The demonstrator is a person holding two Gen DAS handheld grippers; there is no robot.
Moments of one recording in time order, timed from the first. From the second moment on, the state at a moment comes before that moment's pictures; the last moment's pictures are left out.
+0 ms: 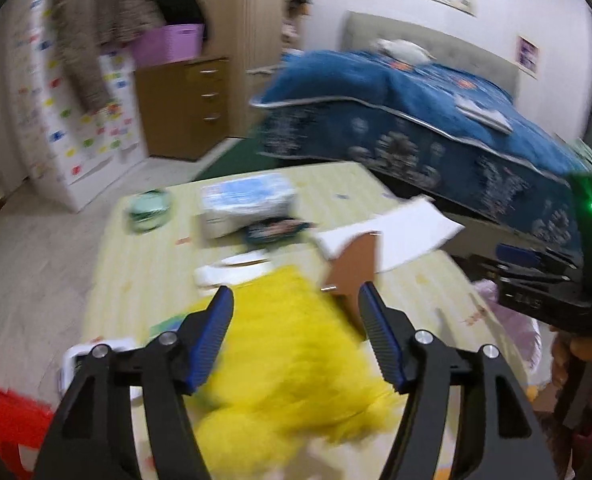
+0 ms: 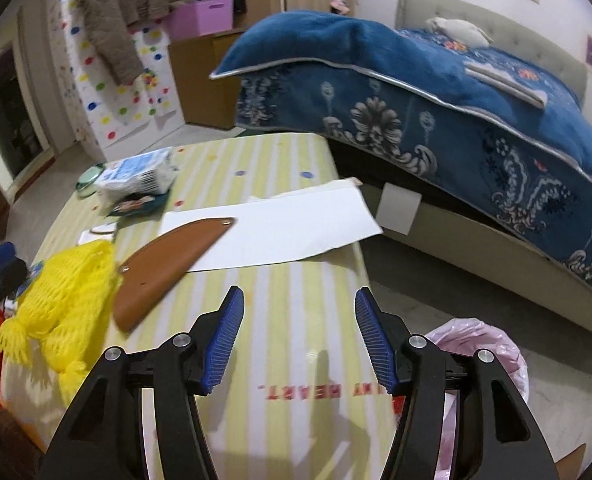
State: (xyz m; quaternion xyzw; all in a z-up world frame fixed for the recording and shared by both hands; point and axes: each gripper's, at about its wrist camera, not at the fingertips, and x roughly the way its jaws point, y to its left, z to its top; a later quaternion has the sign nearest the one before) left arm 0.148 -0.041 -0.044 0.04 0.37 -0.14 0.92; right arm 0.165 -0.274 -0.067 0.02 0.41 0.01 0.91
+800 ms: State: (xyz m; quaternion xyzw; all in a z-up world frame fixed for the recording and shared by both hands) left arm 0.219 -0.108 -0.109 0.09 0.41 -0.12 0.90; right arm 0.255 -0.317 -0.116 0.10 0.45 0.03 0.89
